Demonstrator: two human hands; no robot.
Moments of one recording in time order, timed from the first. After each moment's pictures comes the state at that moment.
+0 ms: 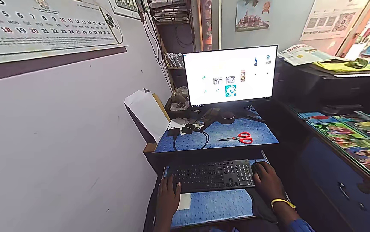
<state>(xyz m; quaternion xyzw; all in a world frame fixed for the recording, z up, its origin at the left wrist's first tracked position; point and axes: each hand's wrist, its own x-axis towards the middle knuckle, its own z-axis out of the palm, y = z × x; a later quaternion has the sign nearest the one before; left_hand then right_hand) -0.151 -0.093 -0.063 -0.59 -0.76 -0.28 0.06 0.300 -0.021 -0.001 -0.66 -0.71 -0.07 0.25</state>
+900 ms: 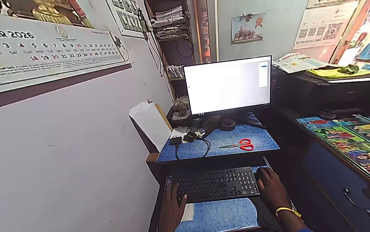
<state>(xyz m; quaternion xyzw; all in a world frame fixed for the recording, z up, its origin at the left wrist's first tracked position) -0.152 -0.096 -0.061 -0.62 -0.73 -0.29 0.04 0.302 -0.019 -0.003 -0.68 -0.69 -0.05 0.24</state>
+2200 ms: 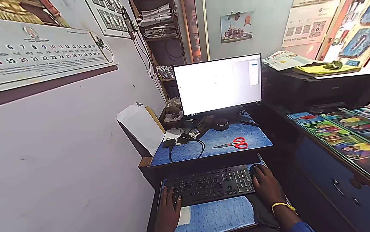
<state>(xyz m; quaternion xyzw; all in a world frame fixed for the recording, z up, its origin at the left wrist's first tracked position) -0.151 -0.096 -0.063 -0.62 -0.73 -0.28 0.04 0.303 -0.017 -0.005 -0.67 -0.70 -0.06 0.25</state>
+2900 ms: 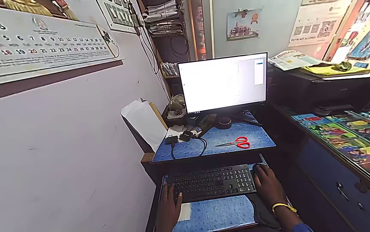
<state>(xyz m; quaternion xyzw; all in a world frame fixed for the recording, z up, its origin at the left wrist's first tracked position) -0.152 -0.093 -0.064 -0.62 -0.74 -0.27 0.04 0.303 -0.016 -0.008 -0.67 -0.69 -0.06 0.27</state>
